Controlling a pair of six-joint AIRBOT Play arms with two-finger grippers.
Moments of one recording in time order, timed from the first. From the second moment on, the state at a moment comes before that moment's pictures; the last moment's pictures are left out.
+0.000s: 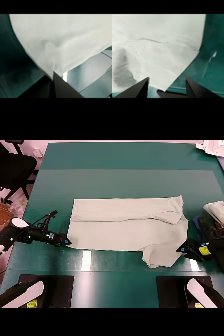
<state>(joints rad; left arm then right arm) 0.19 -1.09 0.53 0.85 -1.18 -0.99 -0.59 -0.93 0.53 -1.16 1.51 1.38</state>
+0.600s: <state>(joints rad) 0.19 -1.09 0.53 0.84 -1.19 -0.99 -0.62 -0.97 0.42 -1.09 1.49 1.41</state>
